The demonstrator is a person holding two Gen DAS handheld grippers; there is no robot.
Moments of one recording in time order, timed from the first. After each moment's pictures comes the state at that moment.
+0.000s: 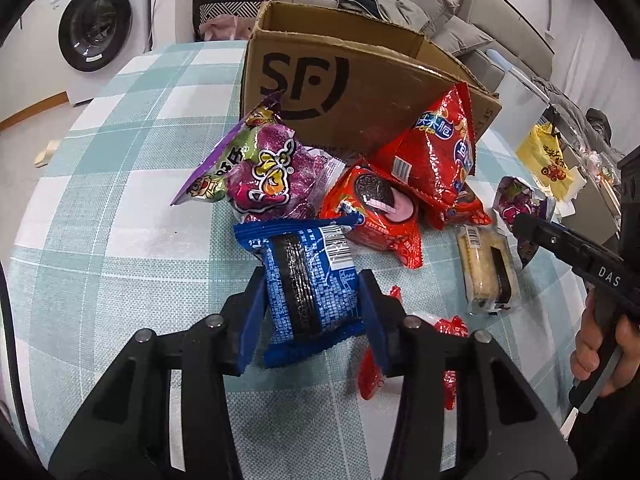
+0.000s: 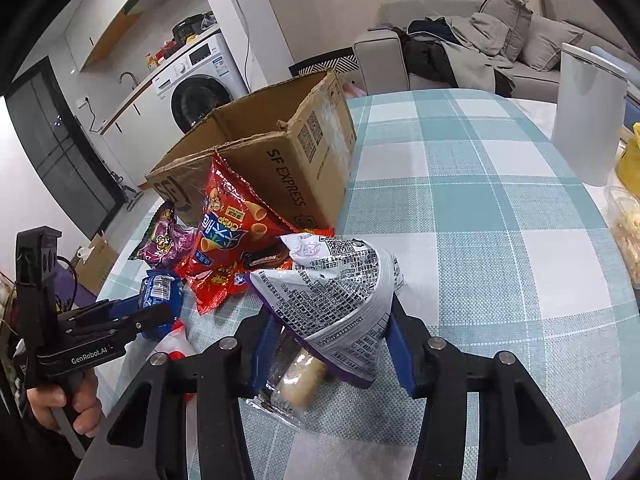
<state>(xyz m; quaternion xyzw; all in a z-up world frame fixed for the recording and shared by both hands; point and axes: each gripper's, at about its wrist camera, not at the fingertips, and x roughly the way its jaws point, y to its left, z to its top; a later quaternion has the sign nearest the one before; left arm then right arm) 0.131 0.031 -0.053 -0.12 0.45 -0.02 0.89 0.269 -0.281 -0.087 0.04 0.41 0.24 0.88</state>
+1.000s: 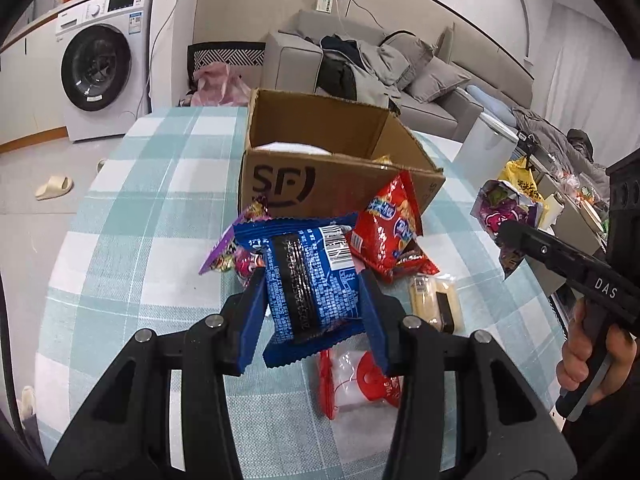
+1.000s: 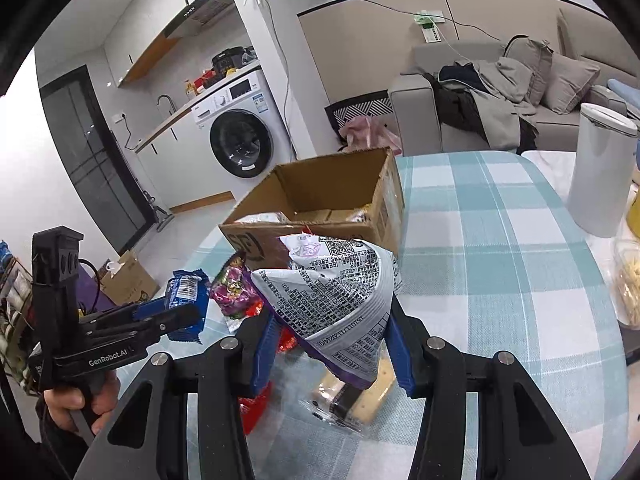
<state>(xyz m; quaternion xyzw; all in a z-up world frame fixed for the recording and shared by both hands) 0.097 0.029 0.029 -0.11 0.37 -0.03 0.92 0.233 -0.269 -0.013 0.06 0.33 0.29 0.90</state>
